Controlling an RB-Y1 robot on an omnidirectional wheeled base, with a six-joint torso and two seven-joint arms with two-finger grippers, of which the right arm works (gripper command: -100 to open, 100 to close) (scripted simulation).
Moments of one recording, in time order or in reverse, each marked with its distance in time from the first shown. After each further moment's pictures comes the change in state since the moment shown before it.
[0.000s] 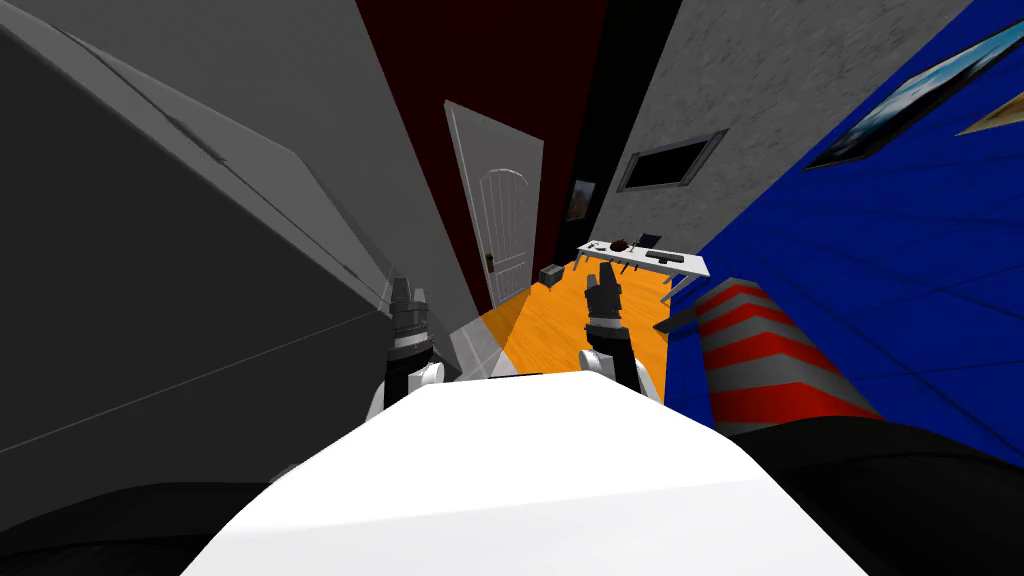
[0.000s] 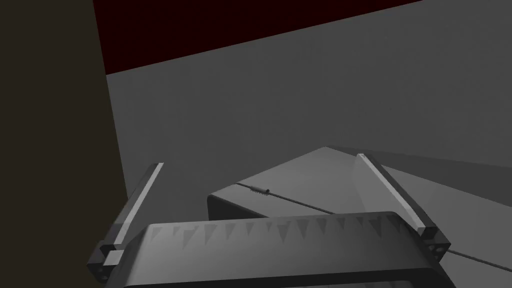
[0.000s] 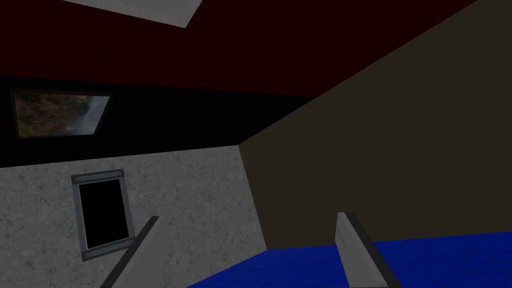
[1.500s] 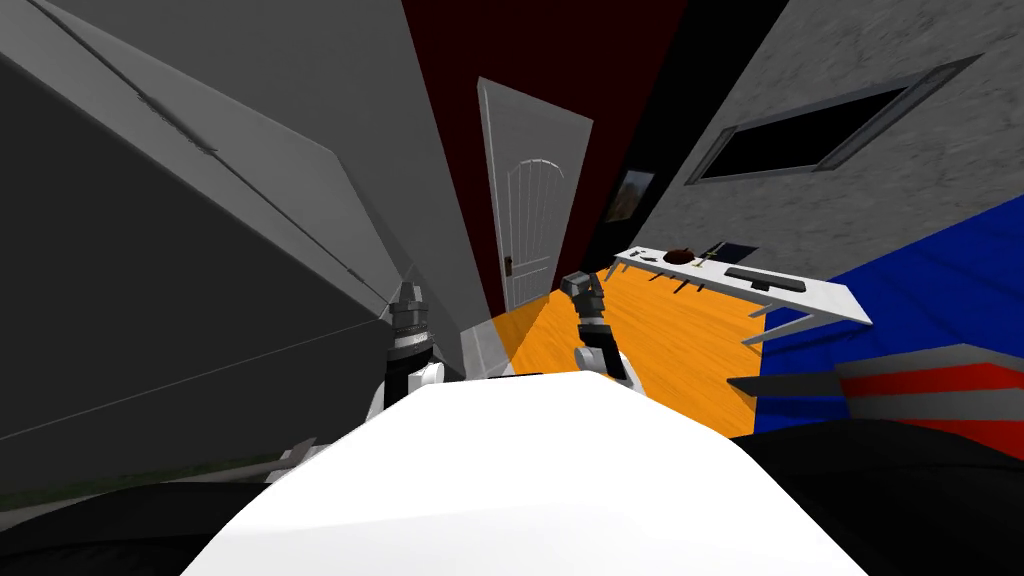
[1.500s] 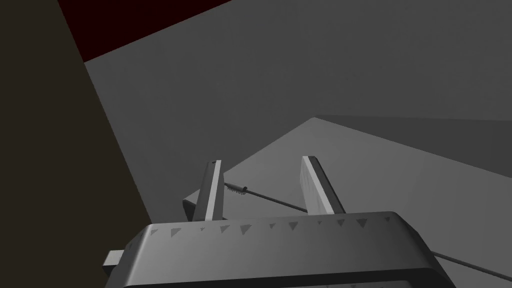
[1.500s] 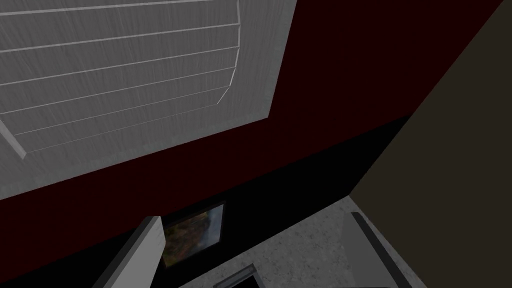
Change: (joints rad) arm -0.094 -0.097 -0.011 0.225 -0.152 0.015 -0.276
